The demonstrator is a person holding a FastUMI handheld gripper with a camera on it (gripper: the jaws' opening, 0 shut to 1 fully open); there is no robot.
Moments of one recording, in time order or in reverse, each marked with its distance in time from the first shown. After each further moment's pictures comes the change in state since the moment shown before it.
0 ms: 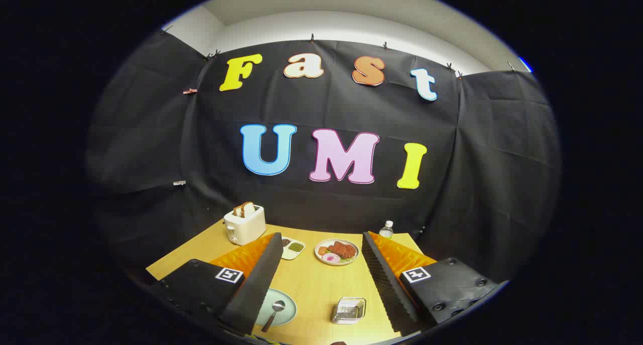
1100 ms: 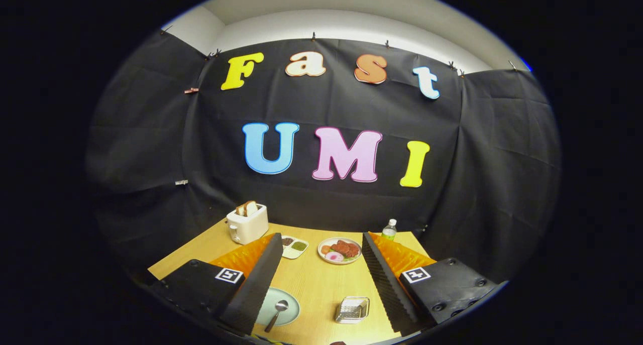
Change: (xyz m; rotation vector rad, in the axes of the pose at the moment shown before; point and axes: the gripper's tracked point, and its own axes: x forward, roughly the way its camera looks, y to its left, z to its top) arm 0.007 0.016 -0.016 0.010 0.052 0.027
